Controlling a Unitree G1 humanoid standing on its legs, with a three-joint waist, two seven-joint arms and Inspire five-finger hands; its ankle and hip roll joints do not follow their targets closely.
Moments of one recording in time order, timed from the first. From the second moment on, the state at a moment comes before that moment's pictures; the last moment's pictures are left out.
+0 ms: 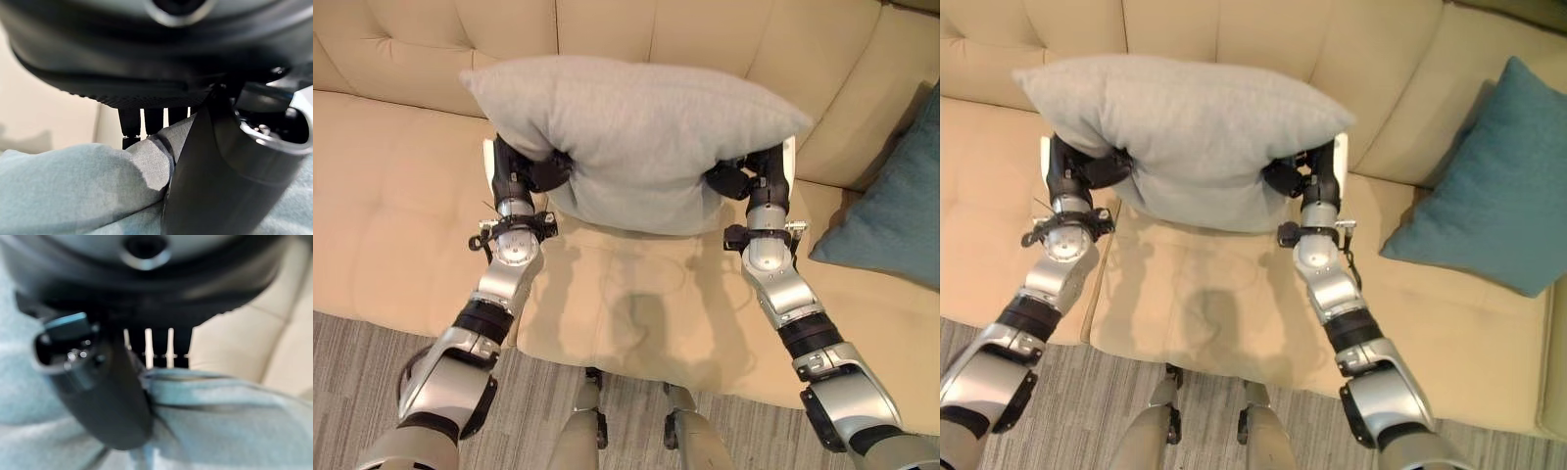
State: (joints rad) left arm -0.85 0.50 -0.35 0.62 -0.49 -0.23 0.48; right arm -0.80 -0.42 0.28 0.46 0.14 -0.11 -0.49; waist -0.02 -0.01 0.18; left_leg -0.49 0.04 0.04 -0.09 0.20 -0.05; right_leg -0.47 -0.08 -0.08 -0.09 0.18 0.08
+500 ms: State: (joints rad) left arm -0.91 0.48 -0.38 0.72 -0.51 -0.24 0.50; right arm -0.83 -0.38 0.32 0.51 0.13 -0.12 -0.54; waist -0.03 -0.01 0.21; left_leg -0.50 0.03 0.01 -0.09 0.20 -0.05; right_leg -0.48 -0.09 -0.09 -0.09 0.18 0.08
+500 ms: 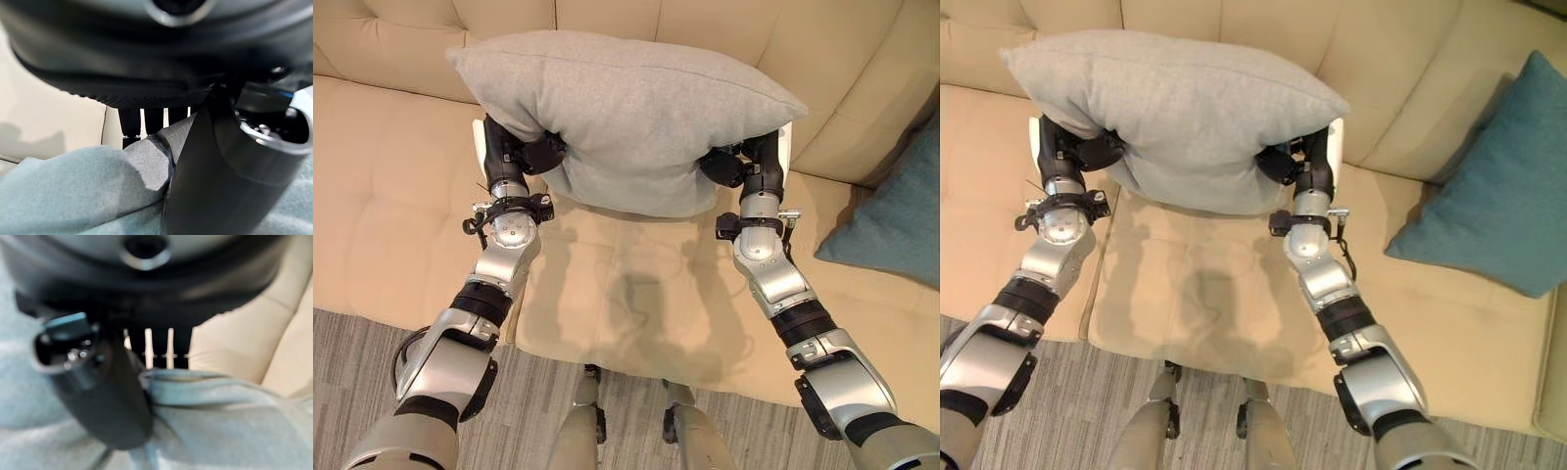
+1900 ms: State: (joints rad) left arm -0.06 0.36 -0.03 0.32 -0.38 -0.24 0.34; right arm -0.11 -0.38 -0.07 0.35 -0.03 -0.07 -0.43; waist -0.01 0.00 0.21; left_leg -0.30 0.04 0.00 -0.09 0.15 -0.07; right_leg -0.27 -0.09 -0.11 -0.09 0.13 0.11
